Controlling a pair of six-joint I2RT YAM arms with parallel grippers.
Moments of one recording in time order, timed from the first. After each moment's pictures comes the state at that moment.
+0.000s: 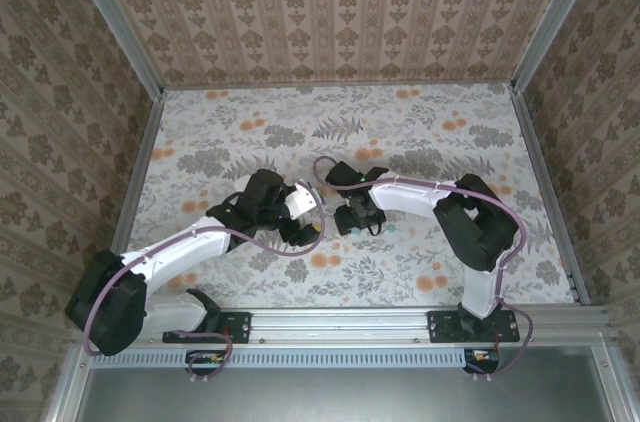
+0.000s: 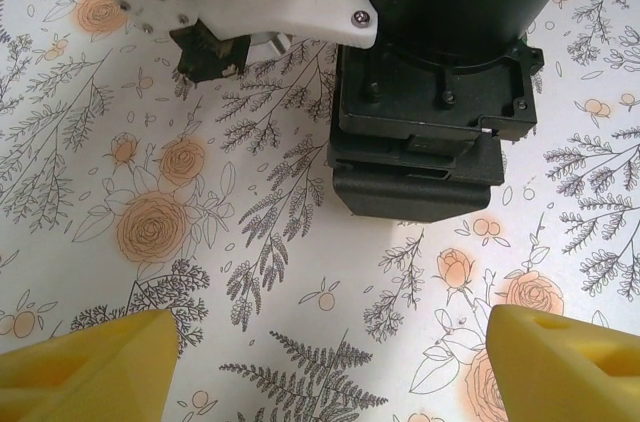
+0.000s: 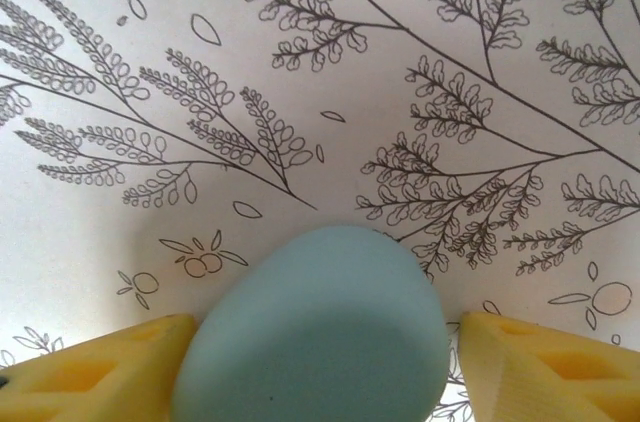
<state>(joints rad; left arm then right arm) -0.72 1.22 0.65 -0.17 0.34 0.39 0.74 1.87 1.19 -0.72 0.08 0.44</state>
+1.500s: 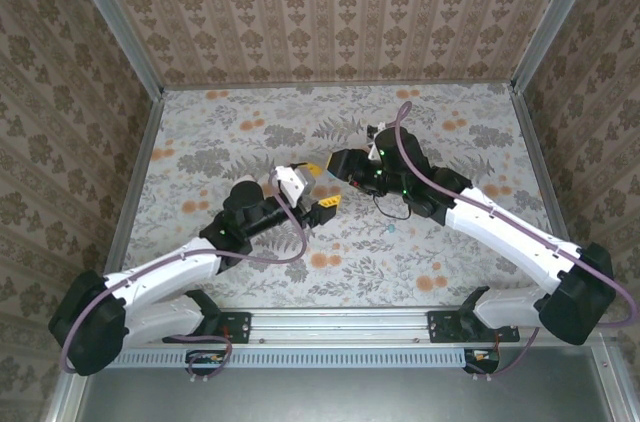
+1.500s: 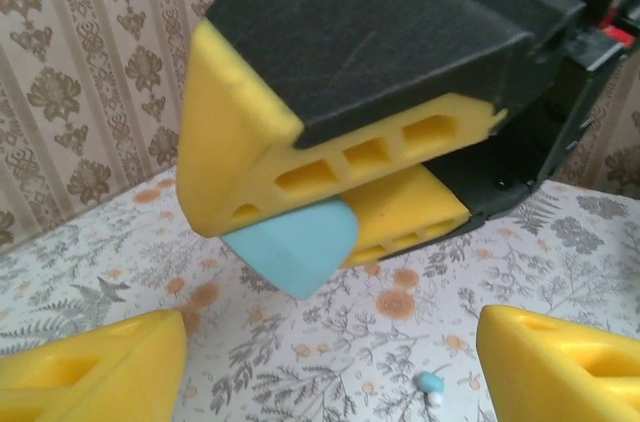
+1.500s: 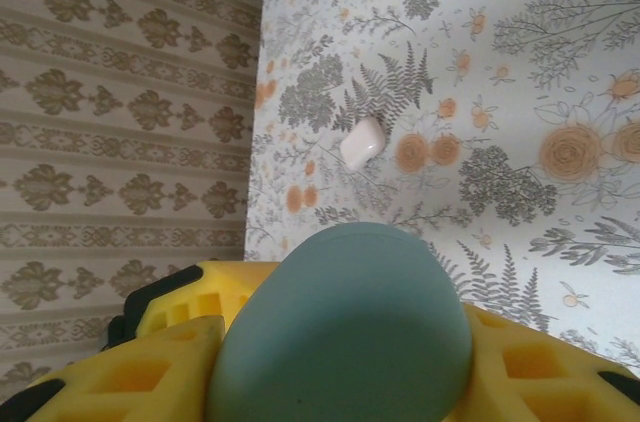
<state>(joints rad) -0.83 1.07 0.52 0.51 0.28 0.03 0.70 1.27 1.10 -0.32 -0.16 1.04</state>
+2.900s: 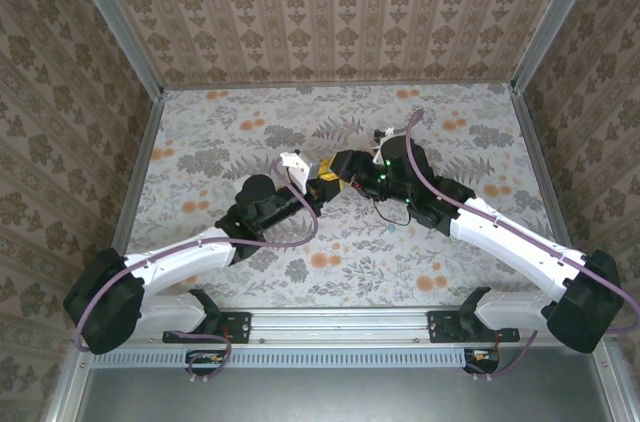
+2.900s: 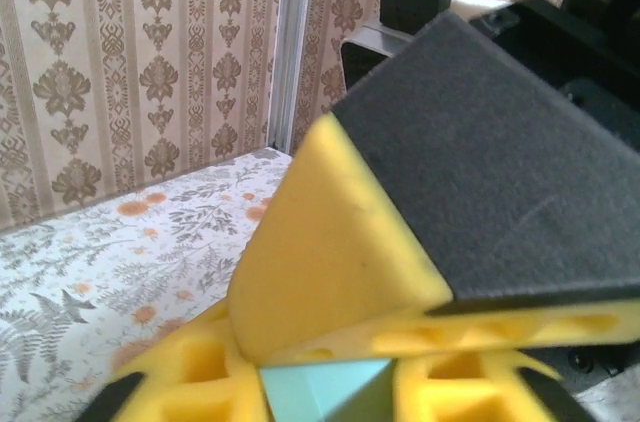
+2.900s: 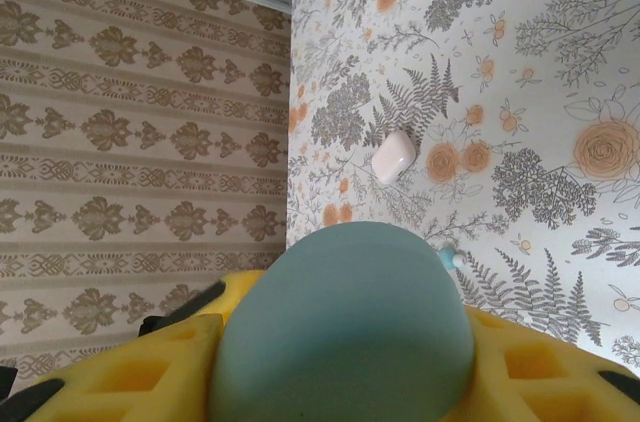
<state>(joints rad) -0.86 1.21 0.59 0.65 0.19 -0.16 0.72 1.22 1.00 -0.19 -0.12 1.15</state>
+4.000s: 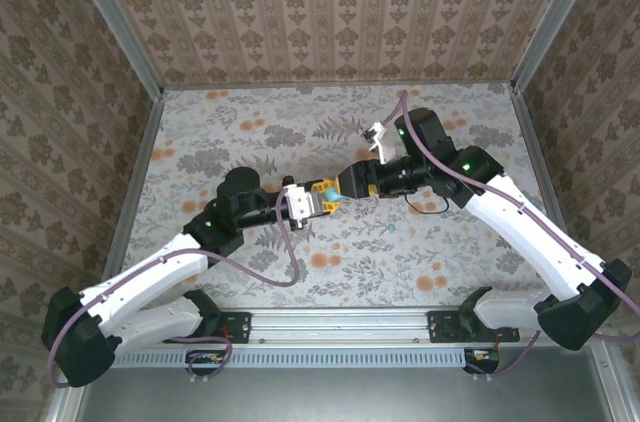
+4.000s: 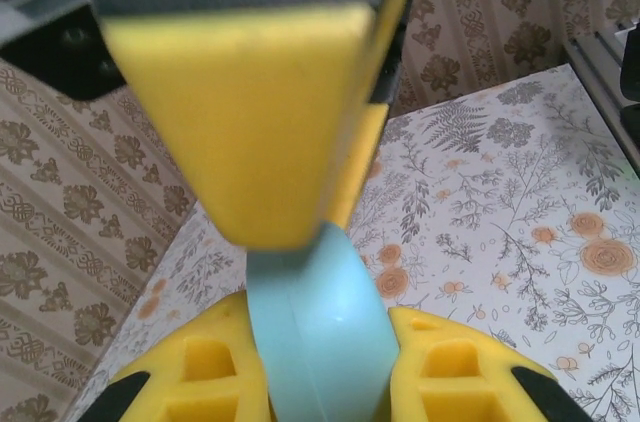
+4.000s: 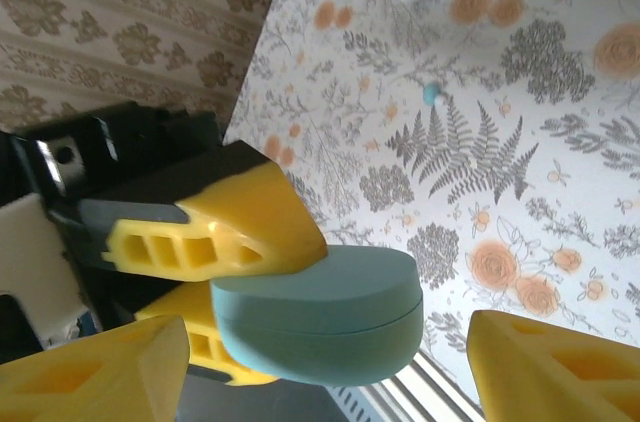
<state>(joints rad) -0.82 0.98 0.70 0.12 0.53 0.56 0.61 1.27 1.33 -0.82 -0.57 0.55</state>
